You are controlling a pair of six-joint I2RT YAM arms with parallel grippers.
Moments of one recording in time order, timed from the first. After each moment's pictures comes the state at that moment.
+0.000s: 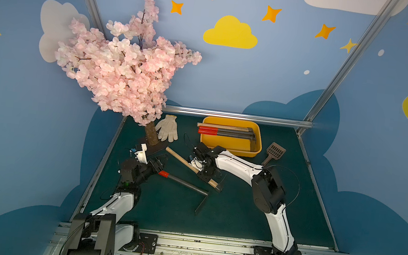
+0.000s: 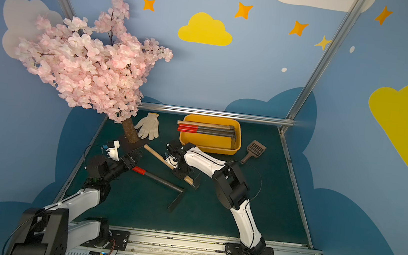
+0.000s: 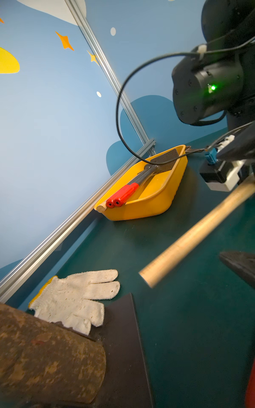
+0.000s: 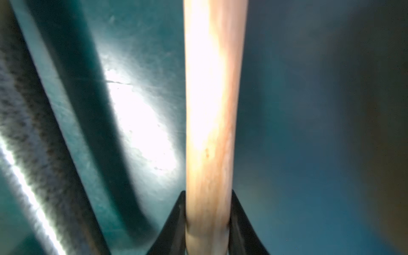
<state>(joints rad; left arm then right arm) 0.08 1.14 0.26 0.65 0.57 -0.75 0.88 2.19 1.77 -0.96 0.00 -0.25</state>
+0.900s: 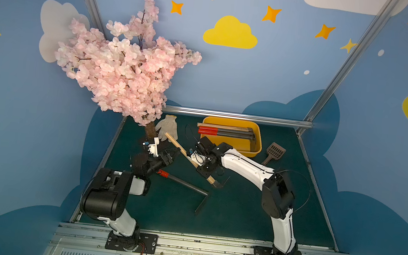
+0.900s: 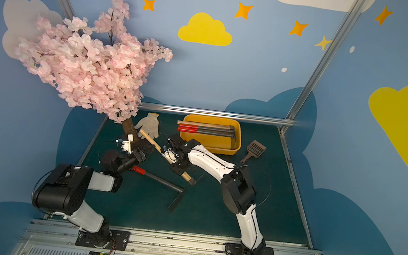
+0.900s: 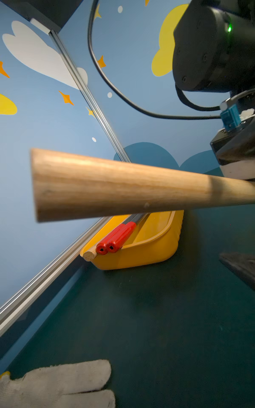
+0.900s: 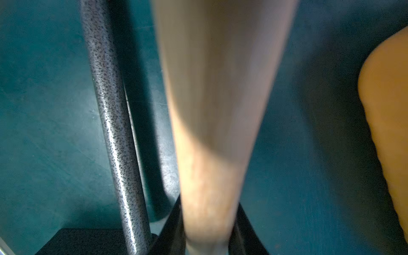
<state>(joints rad) -0.03 1.61 0.38 1.22 0.66 -0.98 0.90 2.09 1.77 -0.93 -0.06 -0.25</state>
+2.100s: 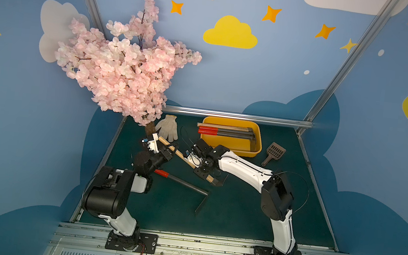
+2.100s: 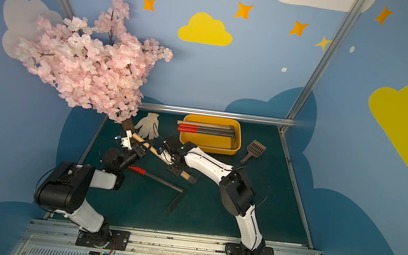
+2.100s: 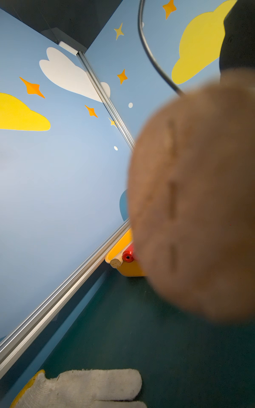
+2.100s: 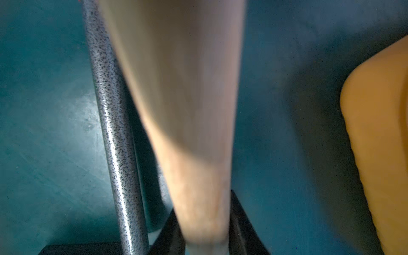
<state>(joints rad) -0.06 1.62 0.41 1.27 0.55 -1.04 0.93 2.08 1.75 -0.88 0.05 -0.22</state>
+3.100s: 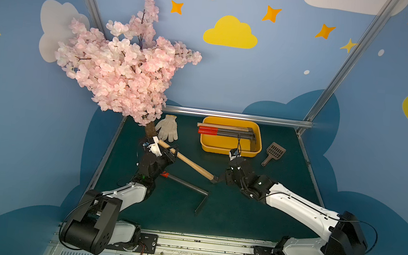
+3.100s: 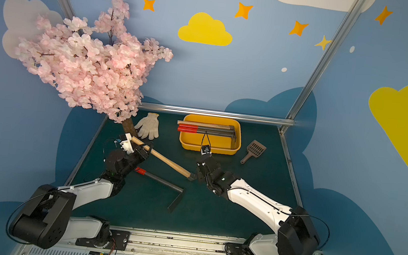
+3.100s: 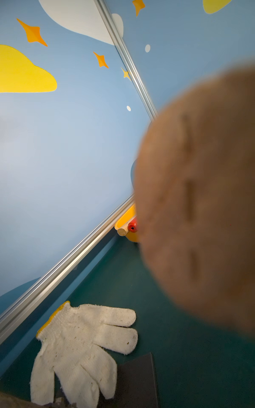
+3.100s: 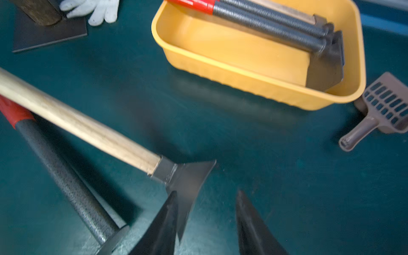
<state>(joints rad) -0.21 1.31 0.40 0.80 0.16 -0.93 0.89 1.35 0.90 -0.37 0.40 0.36</state>
